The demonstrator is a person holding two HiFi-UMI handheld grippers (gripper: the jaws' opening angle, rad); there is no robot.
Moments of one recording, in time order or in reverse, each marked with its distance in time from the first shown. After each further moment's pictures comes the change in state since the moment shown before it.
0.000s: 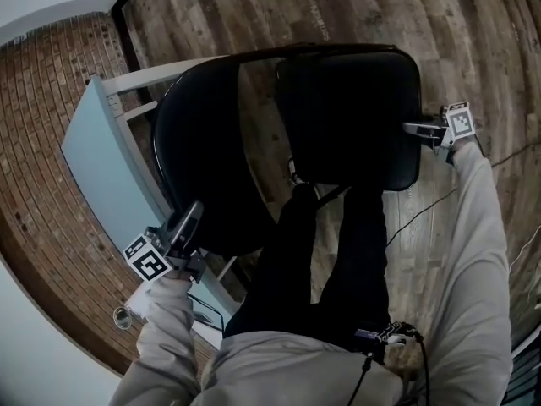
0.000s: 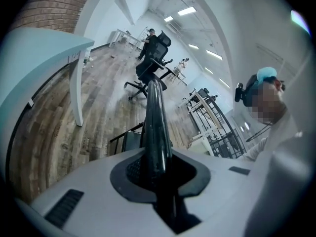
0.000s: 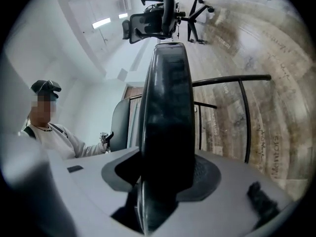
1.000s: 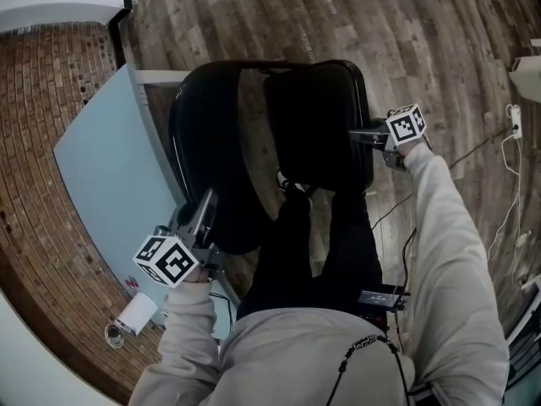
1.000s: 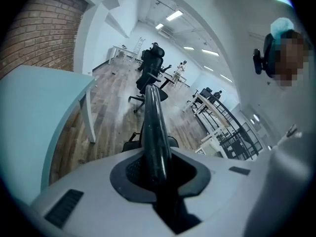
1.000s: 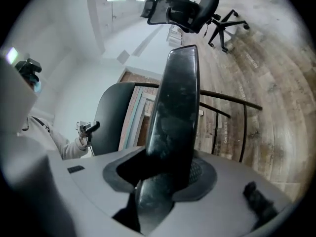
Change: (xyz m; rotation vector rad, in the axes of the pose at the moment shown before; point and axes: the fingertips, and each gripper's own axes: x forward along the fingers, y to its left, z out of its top) left arm -0.103 -0.045 0.048 0.113 -0.080 0.129; right arm 0.148 0.183 0.005 -0.153 0.081 -0.232
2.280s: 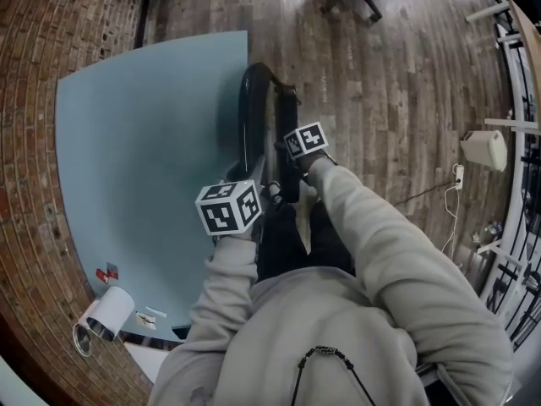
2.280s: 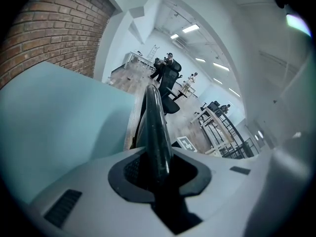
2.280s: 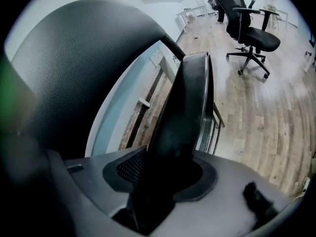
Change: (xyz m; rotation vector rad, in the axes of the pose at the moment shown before) left arm -0.160 0.175 0.054 -0.130 -0.073 0.040; right arm 0.401 0.203 0.055 -0.191 0.282 -0.700
